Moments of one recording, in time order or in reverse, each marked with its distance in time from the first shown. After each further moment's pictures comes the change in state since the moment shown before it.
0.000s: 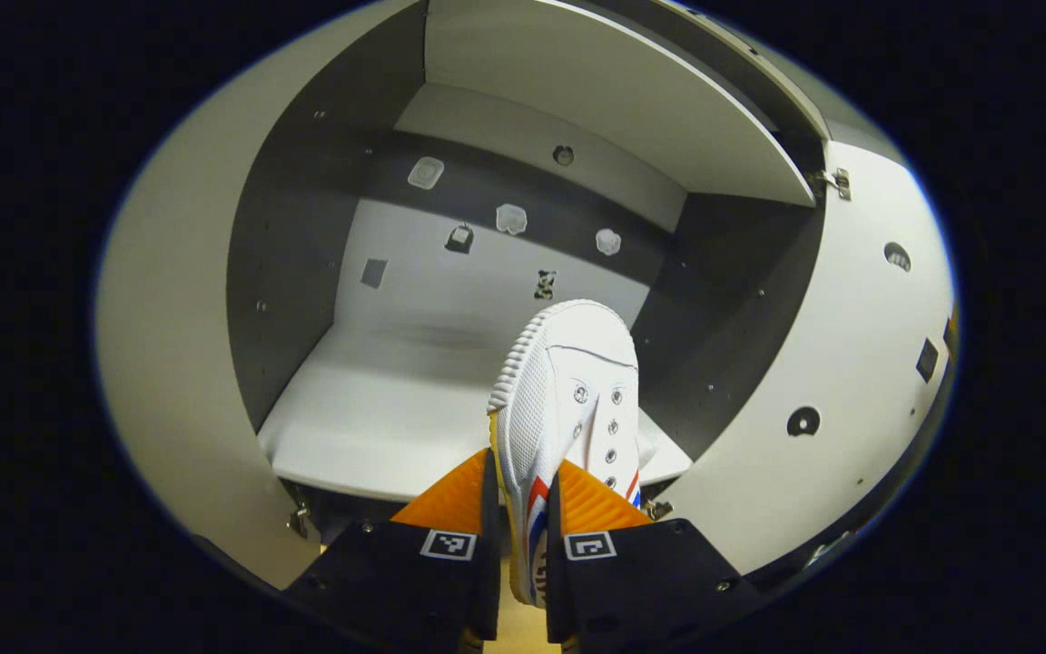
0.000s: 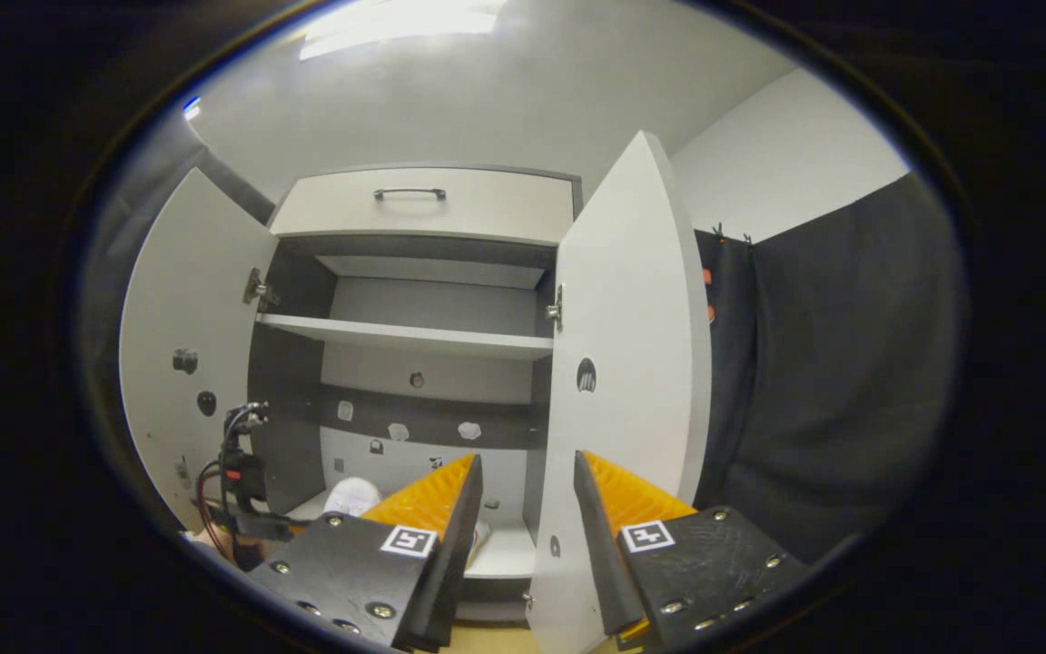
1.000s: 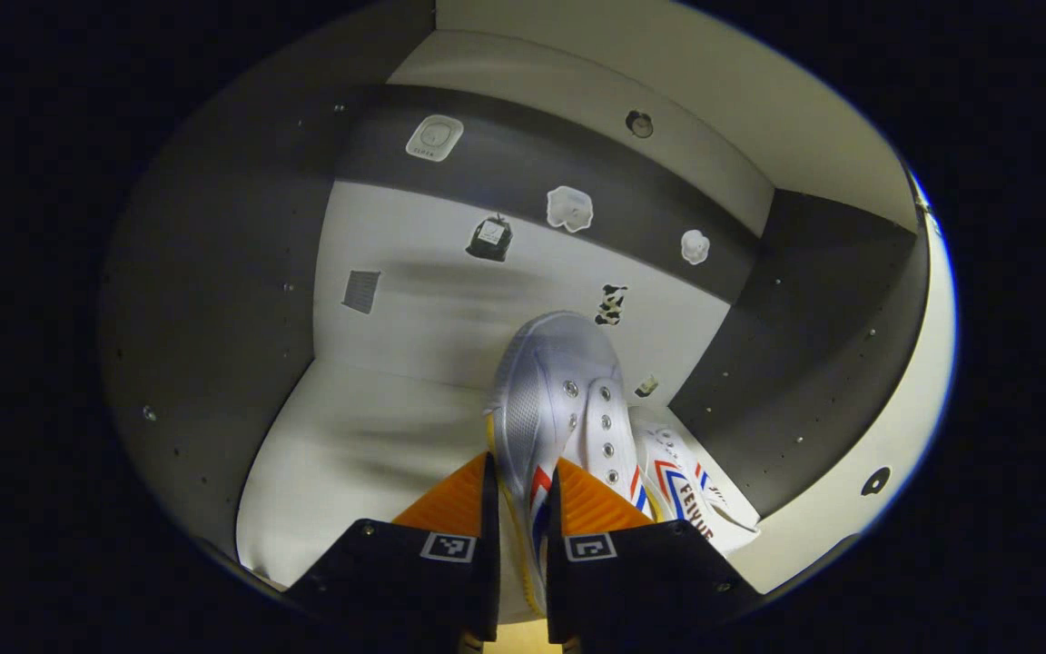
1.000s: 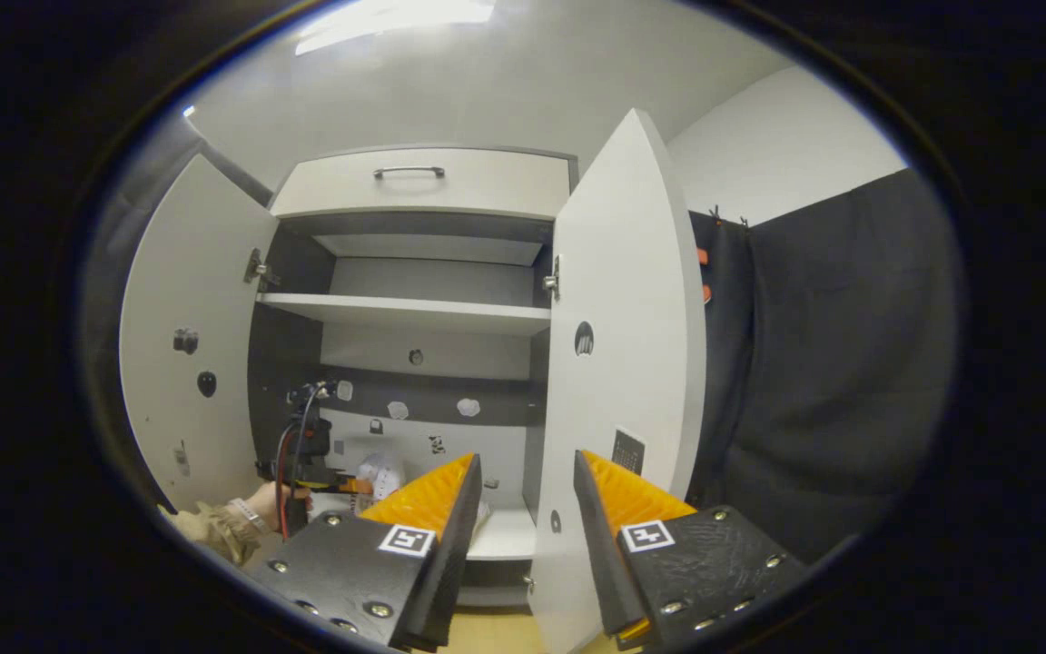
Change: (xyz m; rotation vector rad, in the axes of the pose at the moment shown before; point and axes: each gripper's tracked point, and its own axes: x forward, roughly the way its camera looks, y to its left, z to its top) left arm 0.122 0.053 0.019 -0.023 0.097 0.071; right arm -0.014 -0.002 -0.028 0.008 0.040 -0.001
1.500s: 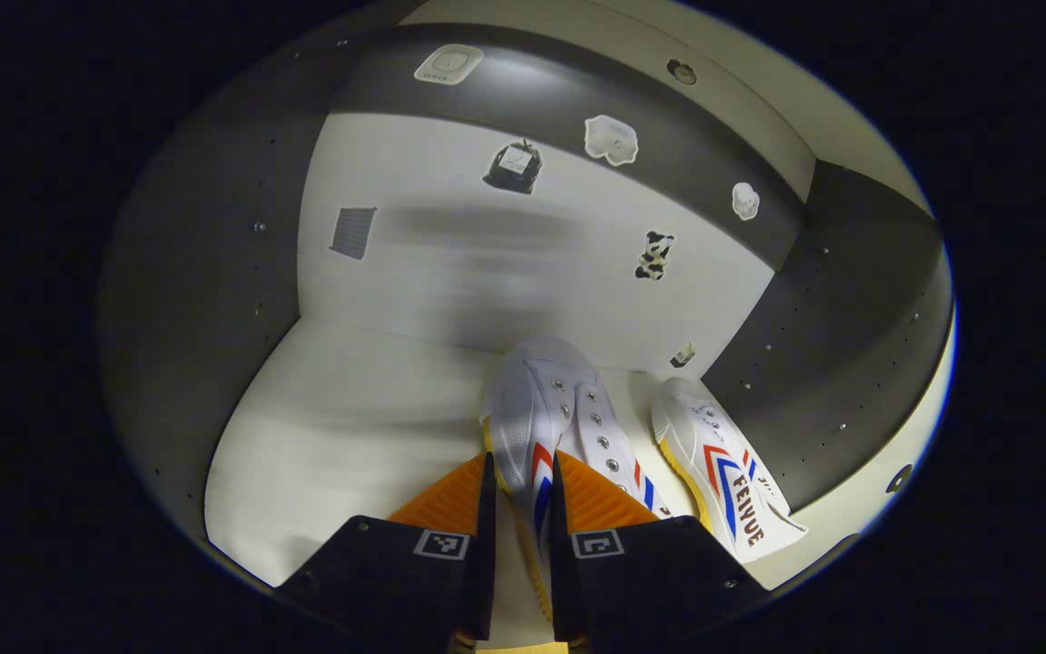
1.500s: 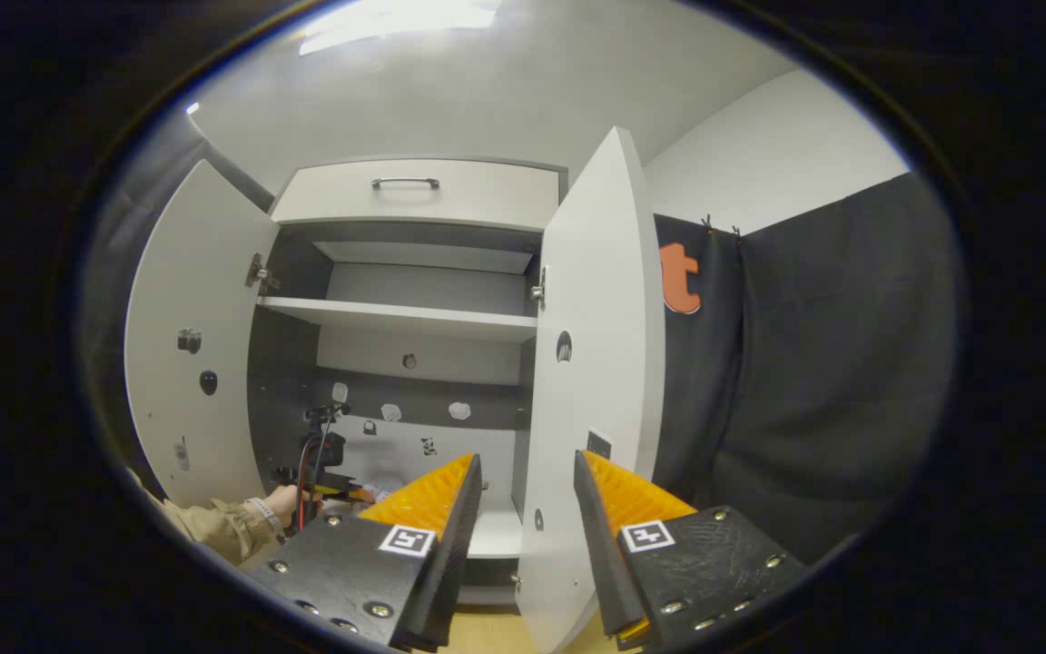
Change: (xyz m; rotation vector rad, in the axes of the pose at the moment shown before) left arm 0.035 0.018 -0.034 -0.016 0.121 0.050; right arm -0.019 -0.020 0.004 -0.019 -0.022 -0.022
